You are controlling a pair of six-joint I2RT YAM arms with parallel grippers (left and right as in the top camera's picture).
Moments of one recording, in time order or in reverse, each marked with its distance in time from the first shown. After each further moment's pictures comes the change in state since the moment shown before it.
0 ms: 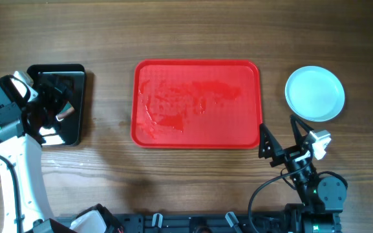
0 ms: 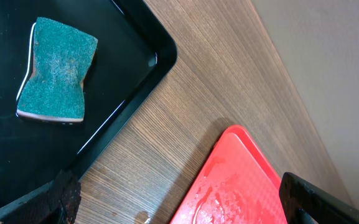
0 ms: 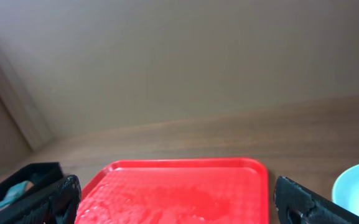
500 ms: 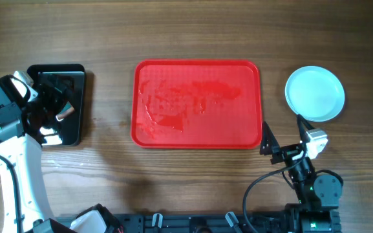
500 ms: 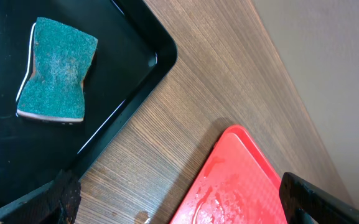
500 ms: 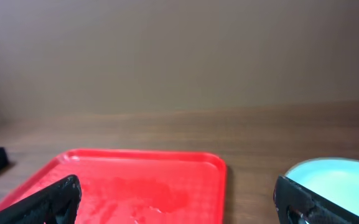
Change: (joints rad) left arm 0.000 0.000 0.000 0.000 0.000 0.000; right arm 0.000 -0.002 -0.049 -0.010 0.101 -0.169
